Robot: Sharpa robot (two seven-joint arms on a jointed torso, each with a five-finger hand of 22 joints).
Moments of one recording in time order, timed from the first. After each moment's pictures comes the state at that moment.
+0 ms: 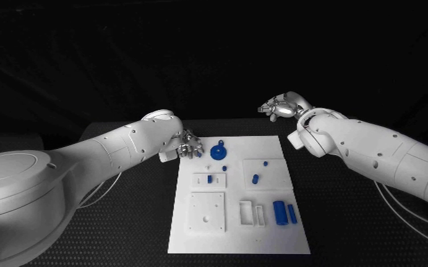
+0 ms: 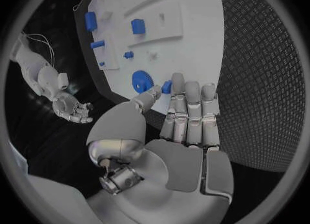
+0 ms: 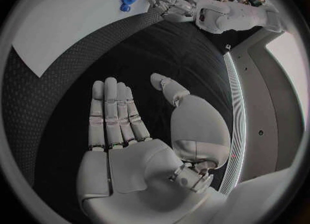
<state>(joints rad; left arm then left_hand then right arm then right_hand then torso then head) 1.25 -0.33 -0.13 0.73 -0.96 0.24 -0.41 0.87 0.04 0.59 -0.14 0.05 0.90 0.12 0.28 0.64 1.21 0.01 0.60 0.63 0.99 -0.09 1.26 0.47 0.04 0.83 -0.10 0.85 1.31 1.22 -0.58 -0.01 1.03 -0.75 -0.37 0.03 0.92 -0.18 0.54 -0.18 0.46 0.82 0.20 0.31 0.40 0.76 0.12 0.99 0.32 0.88 0.06 0.95 0.59 0.25 0.79 0.17 0.56 1.28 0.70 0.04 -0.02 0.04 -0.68</state>
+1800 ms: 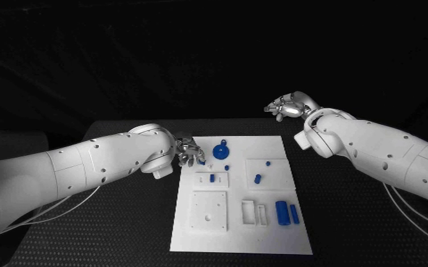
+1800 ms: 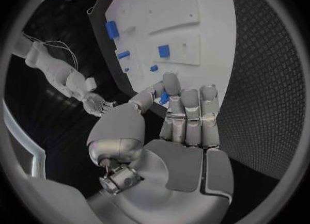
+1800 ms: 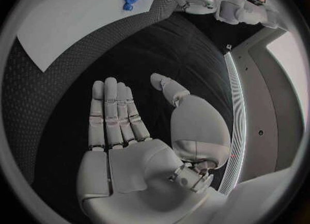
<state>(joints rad) 1.25 -0.65 -0.16 1.27 -0.93 -0.03 -0.39 0.83 0.07 0.61 -0.27 0.40 1.03 0.09 0.36 0.63 1.39 -0.07 0.66 0.67 1.10 -0.14 1.36 0.53 0.04 0.94 -0.14 0.94 1.31 1.22 -0.61 -0.01 1.04 -0.75 -0.37 0.03 0.92 -0.18 0.54 -0.18 0.46 0.82 0.20 0.31 0.40 0.76 0.12 0.99 0.31 0.88 0.06 0.95 0.59 0.25 0.79 0.17 0.56 1.29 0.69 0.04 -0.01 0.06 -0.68</state>
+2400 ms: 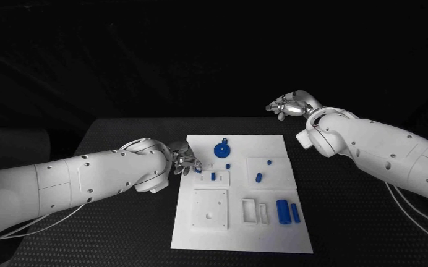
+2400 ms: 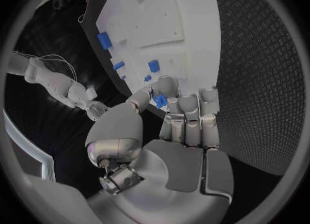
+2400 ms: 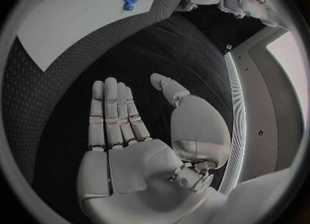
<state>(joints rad) 1.22 -0.73 -0.22 1.41 -1.02 -0.19 -0.39 0.81 0.04 0.61 -0.28 0.52 1.06 0.08 0.39 0.62 1.44 -0.09 0.72 0.71 1.15 -0.16 1.40 0.56 0.04 0.98 -0.15 1.00 1.31 1.22 -0.61 -0.01 1.05 -0.75 -0.37 0.03 0.92 -0.18 0.54 -0.18 0.46 0.82 0.20 0.31 0.40 0.76 0.12 0.99 0.31 0.87 0.06 0.95 0.59 0.25 0.79 0.17 0.56 1.29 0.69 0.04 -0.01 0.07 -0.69</state>
